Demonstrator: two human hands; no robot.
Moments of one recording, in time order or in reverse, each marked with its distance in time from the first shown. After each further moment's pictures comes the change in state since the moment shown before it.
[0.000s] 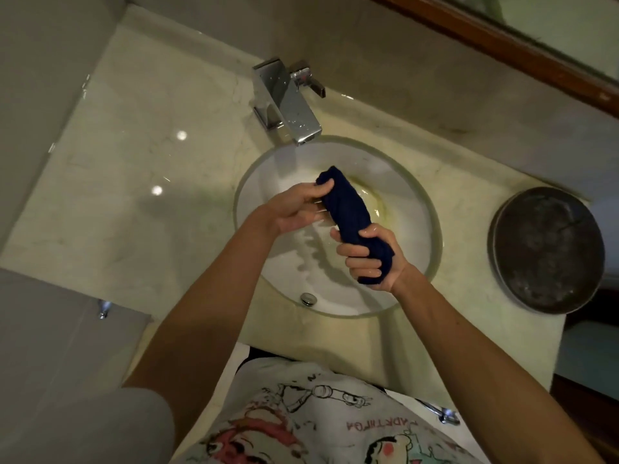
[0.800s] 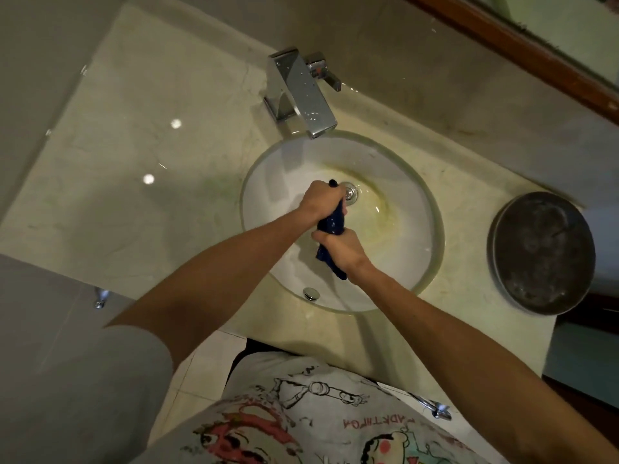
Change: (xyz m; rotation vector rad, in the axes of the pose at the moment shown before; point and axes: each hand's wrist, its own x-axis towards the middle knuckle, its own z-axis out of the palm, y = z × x) left_hand 0.040 -0.019 0.018 0.497 0.514 0.050; right_hand 0.067 0.032 0.029 -0.952 1.086 -0.235
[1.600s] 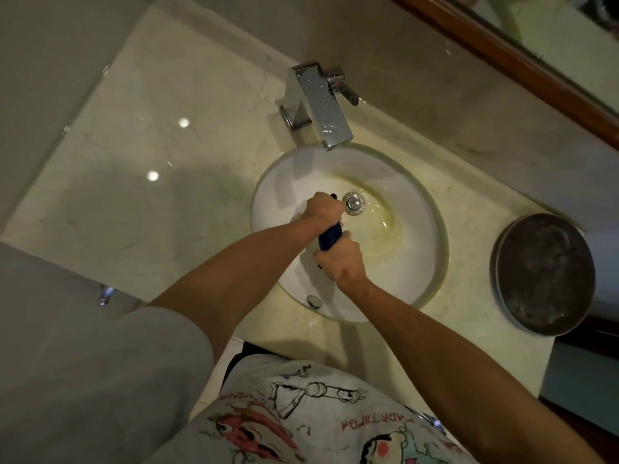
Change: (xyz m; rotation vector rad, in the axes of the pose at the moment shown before) left_hand 0.012 -0.005 -0.002 0.208 0.154 -0.091; right_hand 0.016 0.009 0.020 -0.471 0.183 -0.066
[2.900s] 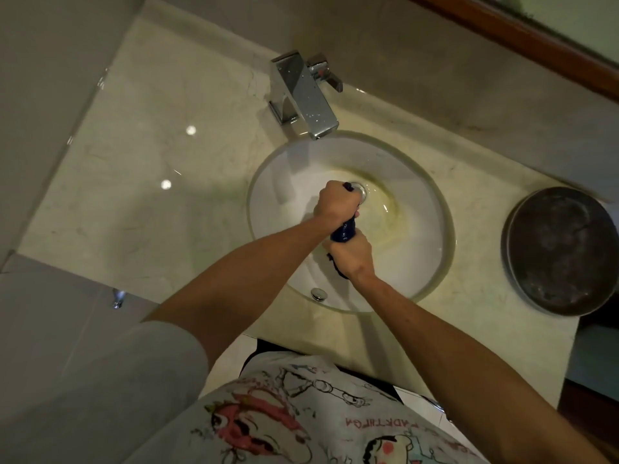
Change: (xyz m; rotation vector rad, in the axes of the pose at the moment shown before) left_hand -0.024 0.013 0.022 -0.126 -0.015 0.108; right_hand -0.007 0.019 -0.013 0.426 -0.036 0.050
